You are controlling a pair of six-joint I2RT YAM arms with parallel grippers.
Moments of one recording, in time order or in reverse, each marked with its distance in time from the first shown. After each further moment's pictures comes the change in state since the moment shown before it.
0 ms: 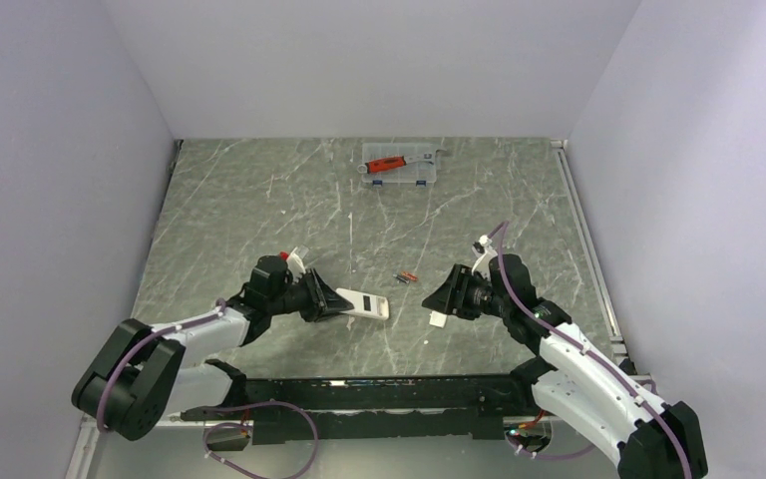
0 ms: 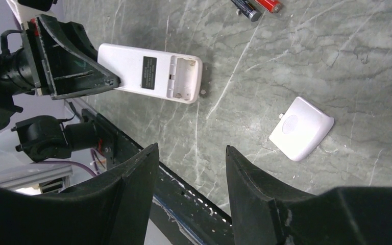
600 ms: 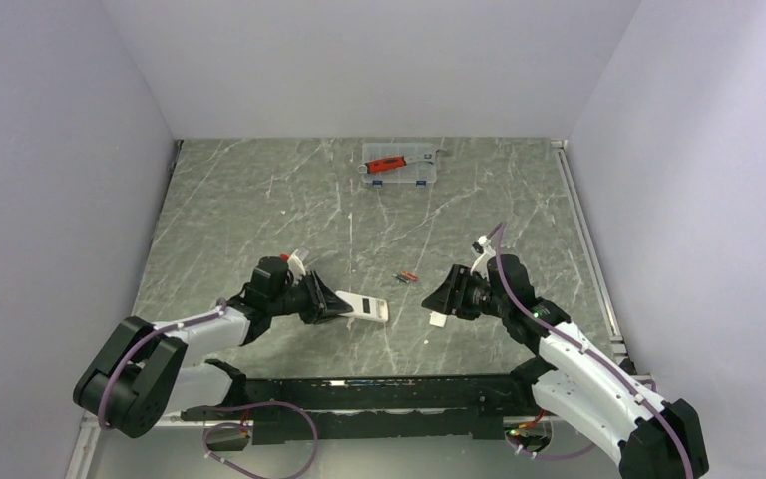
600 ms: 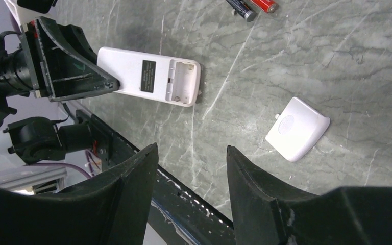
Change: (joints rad) left arm 0.000 0.037 -0.005 -0.004 0.001 0.005; right arm 0.014 0.003 0.000 -0.002 0.027 -0.006
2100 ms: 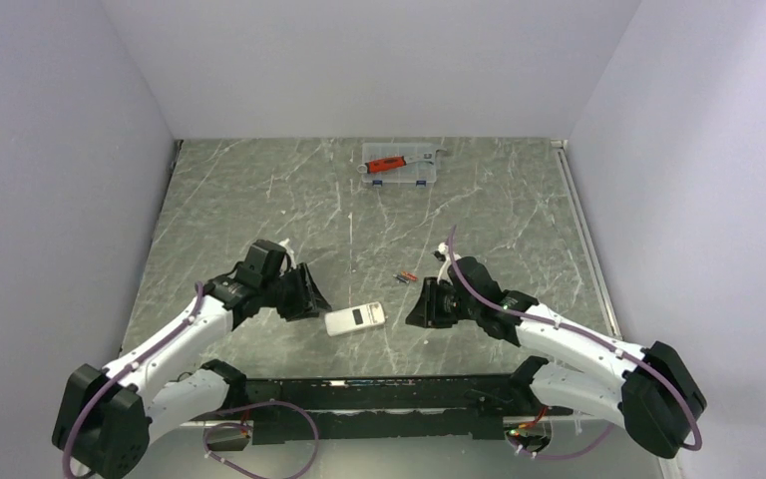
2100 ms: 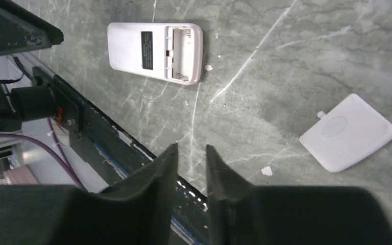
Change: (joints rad) left arm -0.003 -0.254 0.282 -0.829 -0.255 0.274; right arm 0.242 0.220 0.064 0.040 0.107 -0.018
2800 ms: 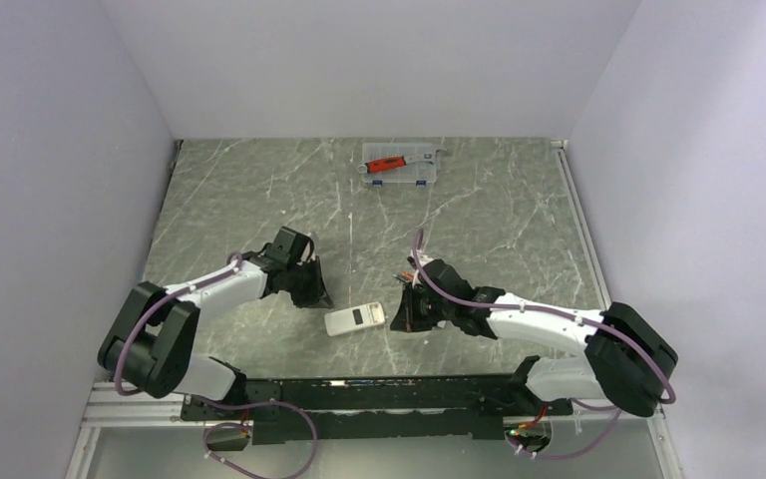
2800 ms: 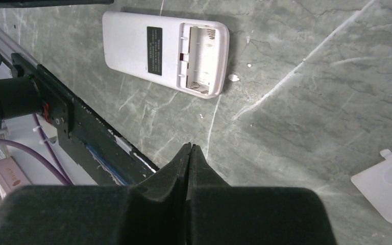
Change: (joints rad) left arm 0.002 0.423 0.118 0.141 -0.027 0.135; right arm 0.148 0.242 0.068 0.133 0.055 0.037
